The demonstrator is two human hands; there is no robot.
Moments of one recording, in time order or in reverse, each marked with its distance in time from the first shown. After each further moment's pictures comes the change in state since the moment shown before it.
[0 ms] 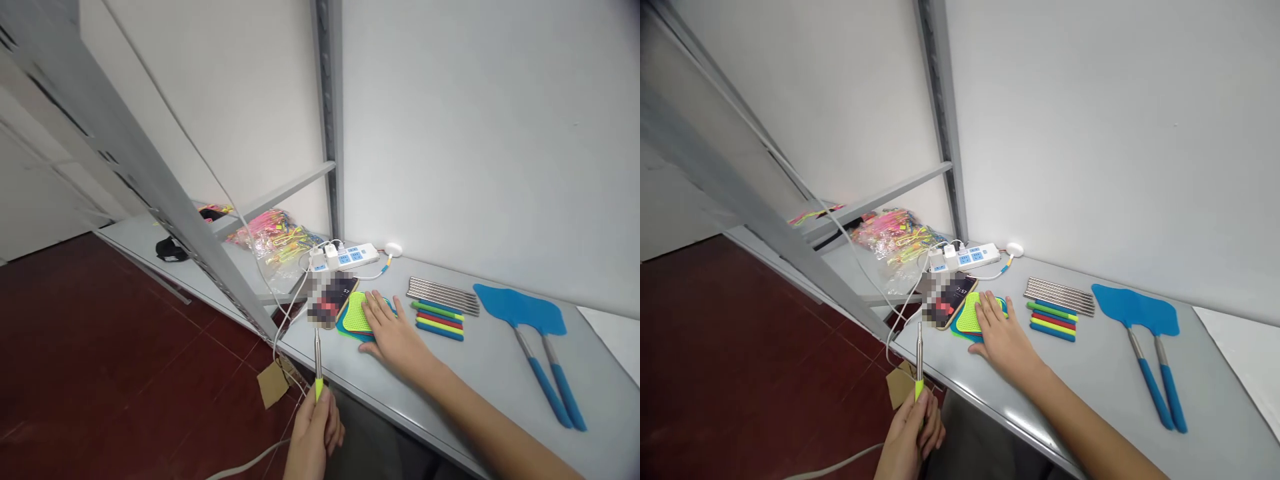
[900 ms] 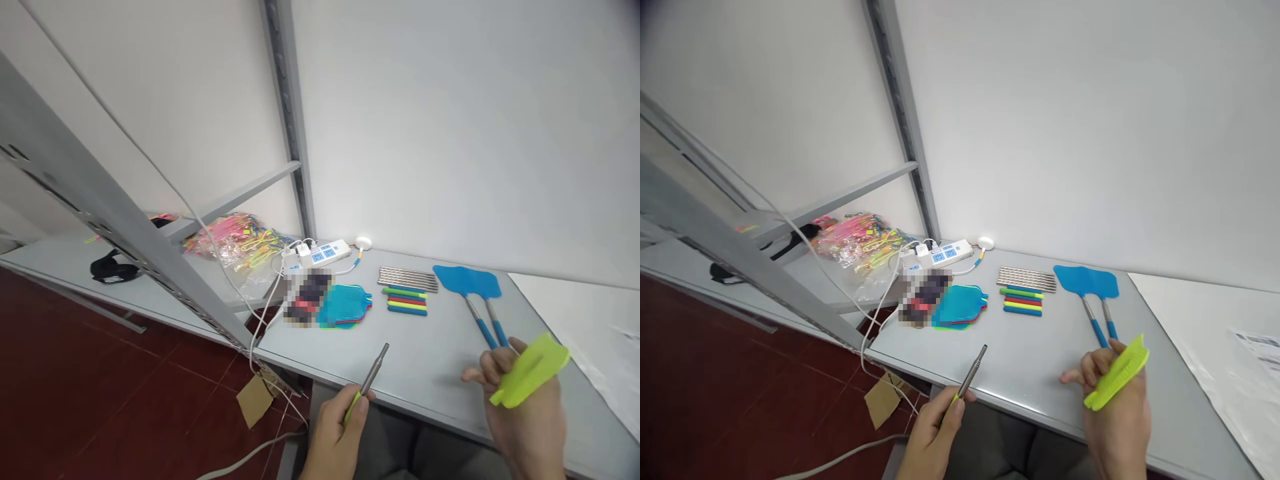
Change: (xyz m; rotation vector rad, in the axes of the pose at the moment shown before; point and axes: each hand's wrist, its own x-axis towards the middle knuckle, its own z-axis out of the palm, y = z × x) left_hand -0.018 0.009 0.035 0.540 -0.220 0.098; right_hand -0.132 -0.009 -0.101 1.397 1.176 1.241
